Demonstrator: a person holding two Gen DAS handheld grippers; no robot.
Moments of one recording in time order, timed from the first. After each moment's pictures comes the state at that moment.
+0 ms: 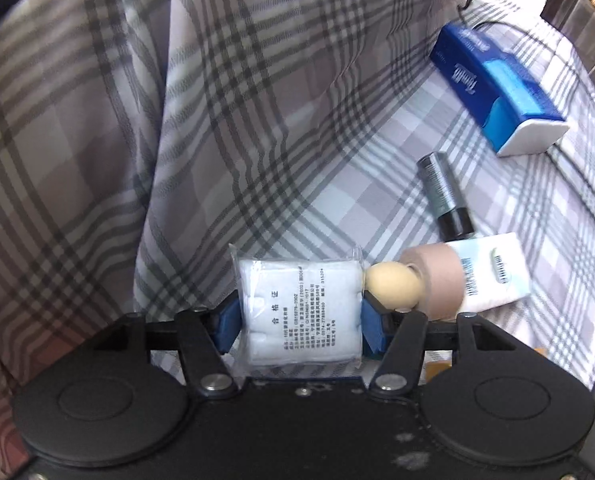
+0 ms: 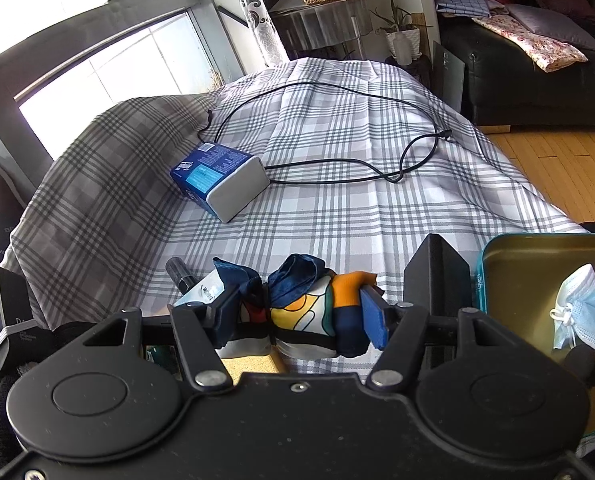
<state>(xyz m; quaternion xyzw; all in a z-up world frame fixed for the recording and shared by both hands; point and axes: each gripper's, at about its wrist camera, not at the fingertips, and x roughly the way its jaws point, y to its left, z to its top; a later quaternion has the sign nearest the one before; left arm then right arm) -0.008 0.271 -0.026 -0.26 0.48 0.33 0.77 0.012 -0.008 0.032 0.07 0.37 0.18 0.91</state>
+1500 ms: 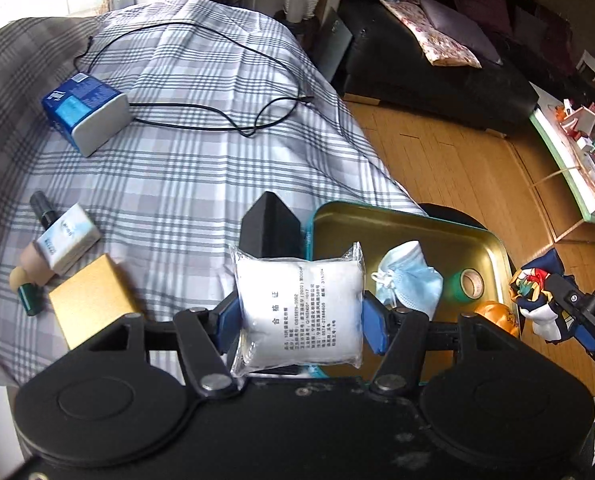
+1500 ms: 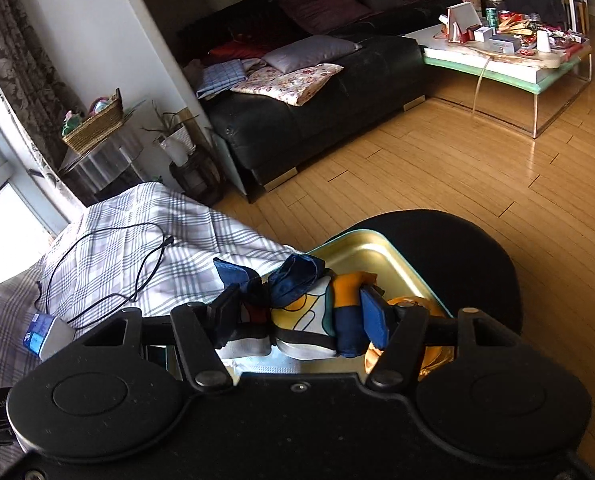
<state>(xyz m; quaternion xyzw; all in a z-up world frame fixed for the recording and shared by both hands) 0.025 -0.028 0.070 -0.09 0.49 -0.01 0.87 -0.040 -0.258 0.040 0.23 0.29 -0.09 0.92</state>
